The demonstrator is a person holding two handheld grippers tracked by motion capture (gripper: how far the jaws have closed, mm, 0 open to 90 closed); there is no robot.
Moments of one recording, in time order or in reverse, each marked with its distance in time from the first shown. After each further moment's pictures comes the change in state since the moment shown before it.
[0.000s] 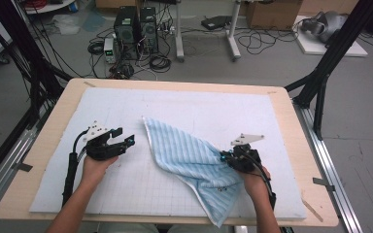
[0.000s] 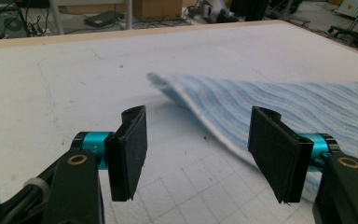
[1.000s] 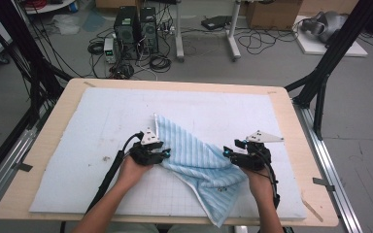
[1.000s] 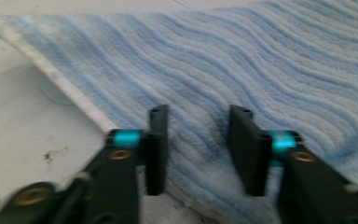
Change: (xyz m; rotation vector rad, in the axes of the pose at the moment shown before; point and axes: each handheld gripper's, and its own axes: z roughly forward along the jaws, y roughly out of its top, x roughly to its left) left arm -0.088 -0.007 0.078 0.301 -0.137 0.241; right arm -0.007 0.006 -0.023 -0.201 -0.058 0.113
